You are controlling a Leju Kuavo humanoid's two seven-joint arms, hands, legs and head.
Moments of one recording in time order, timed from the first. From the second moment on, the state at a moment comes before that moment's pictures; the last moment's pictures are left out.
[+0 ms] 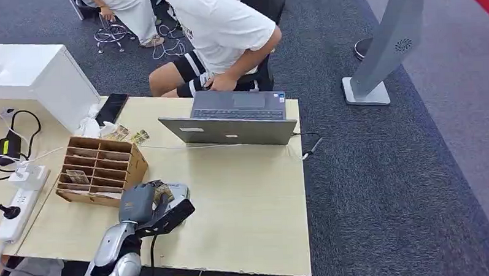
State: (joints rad) left arm -0.06 0.09 -0.24 -1.32 -1.00 0.15 0.14; right arm -0.03 0.15 0.27 -0.19 -0.15 -0.17 -0.18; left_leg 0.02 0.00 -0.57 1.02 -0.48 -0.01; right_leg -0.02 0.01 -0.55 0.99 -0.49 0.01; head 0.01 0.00
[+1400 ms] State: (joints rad) left arm -0.10 0.11 -0.24 -1.35 -0.91 0.14 0.06; right arm -0.03 0.15 0.28 -0.19 -0.15 -0.15 -0.18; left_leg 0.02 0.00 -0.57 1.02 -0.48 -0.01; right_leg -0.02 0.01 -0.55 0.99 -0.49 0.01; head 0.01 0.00
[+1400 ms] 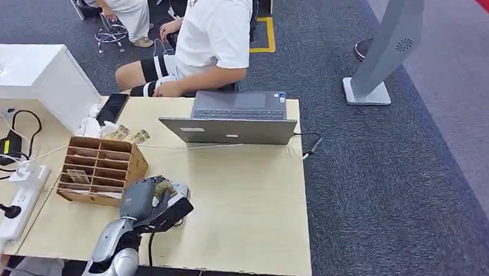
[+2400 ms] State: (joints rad) left arm -0.81 0.26 -0.31 -1.20 -0.93 0.05 0.22; right arm -0.03 0.15 0.28 -0.19 -0.14 -0.13 -0.18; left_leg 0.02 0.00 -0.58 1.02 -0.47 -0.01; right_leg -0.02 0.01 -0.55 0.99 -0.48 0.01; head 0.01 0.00
